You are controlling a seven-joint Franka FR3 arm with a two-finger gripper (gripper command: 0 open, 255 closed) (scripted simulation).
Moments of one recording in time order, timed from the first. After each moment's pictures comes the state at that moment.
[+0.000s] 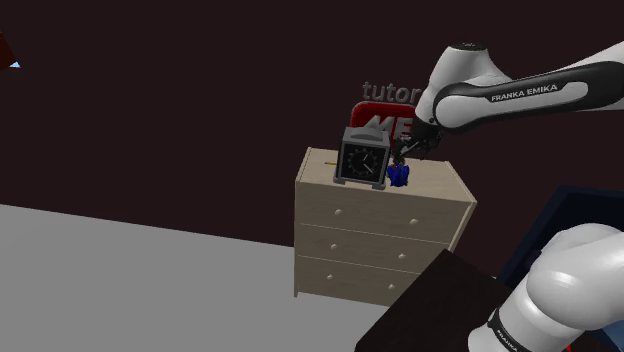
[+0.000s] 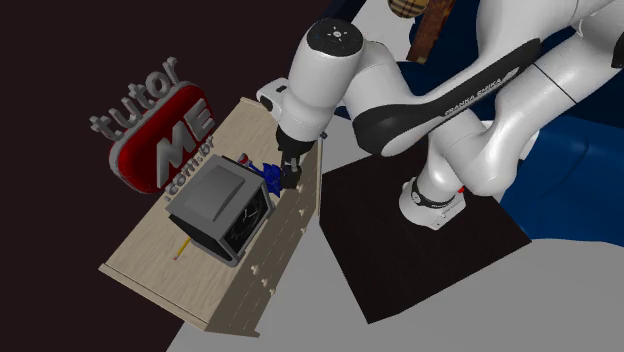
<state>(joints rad) -0.13 -0.58 -0.11 -2.57 -0.20 2.26 0.22</state>
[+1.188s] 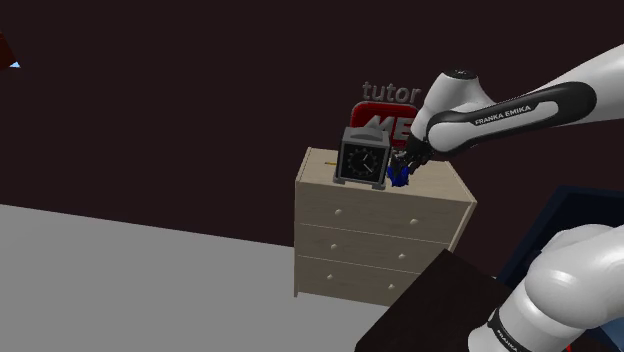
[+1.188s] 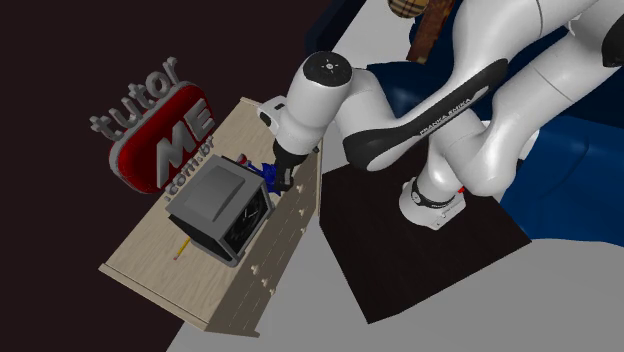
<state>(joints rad) -0.16 -0.50 -0.13 -2.65 -0.23 2.46 0.25</state>
